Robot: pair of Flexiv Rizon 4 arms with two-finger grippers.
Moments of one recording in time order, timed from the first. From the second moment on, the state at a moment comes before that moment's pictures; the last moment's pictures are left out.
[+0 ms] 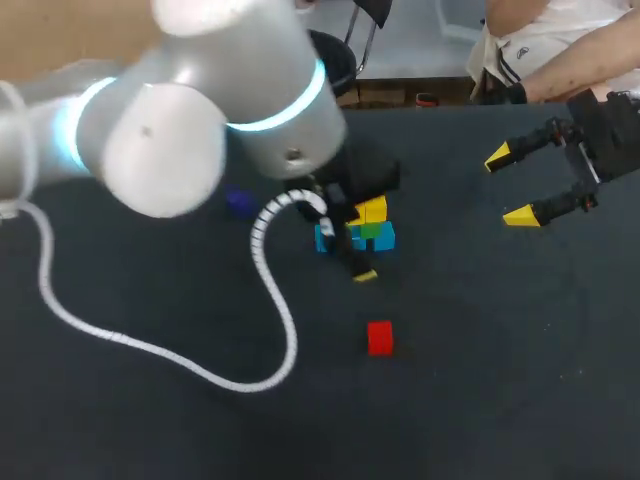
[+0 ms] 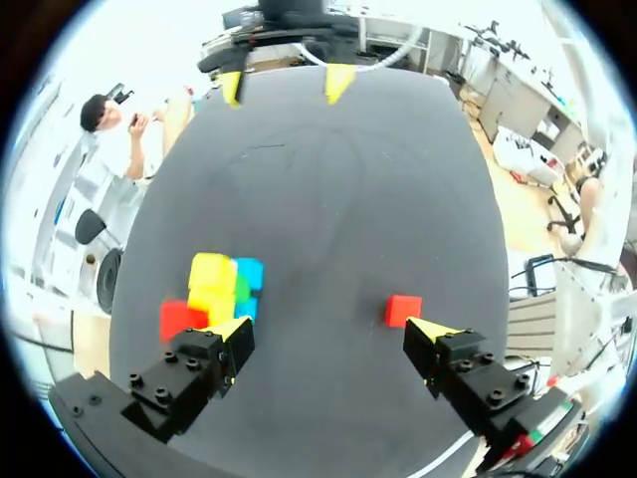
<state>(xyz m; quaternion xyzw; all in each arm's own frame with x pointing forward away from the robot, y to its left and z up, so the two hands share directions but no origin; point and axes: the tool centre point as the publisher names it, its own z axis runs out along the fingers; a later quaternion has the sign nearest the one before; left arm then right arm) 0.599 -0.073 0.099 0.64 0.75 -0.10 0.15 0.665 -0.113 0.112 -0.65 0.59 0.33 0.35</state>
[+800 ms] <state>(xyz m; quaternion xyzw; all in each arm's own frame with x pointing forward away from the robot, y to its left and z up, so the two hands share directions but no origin) 0.668 -0.005 0.095 0.61 0.74 -0.20 0.20 0.665 -0.113 0.112 -0.65 0.59 0.33 0.35</state>
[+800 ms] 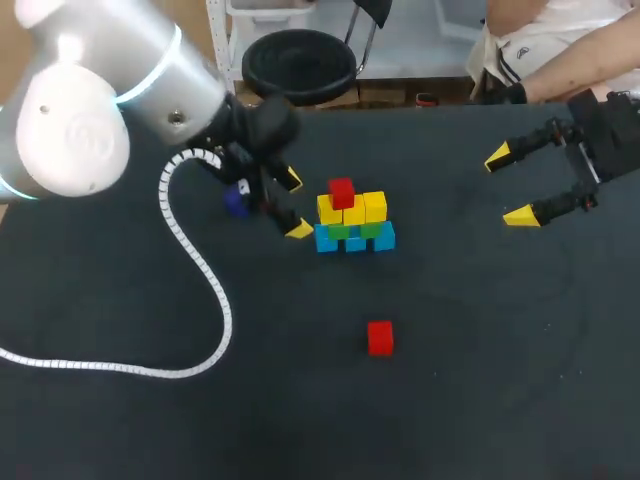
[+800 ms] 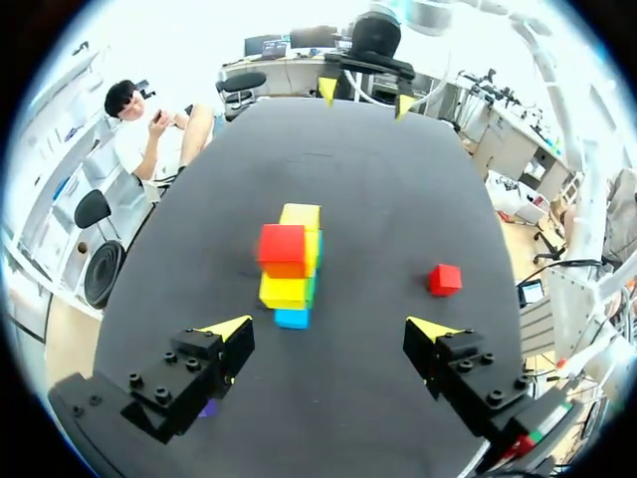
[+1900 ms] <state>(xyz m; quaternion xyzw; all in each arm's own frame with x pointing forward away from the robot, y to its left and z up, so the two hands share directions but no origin) 0.713 0.048 0.117 0.56 0.76 -0.24 0.23 0.665 -0.114 0.112 -0.65 0.59 0.33 0.35</state>
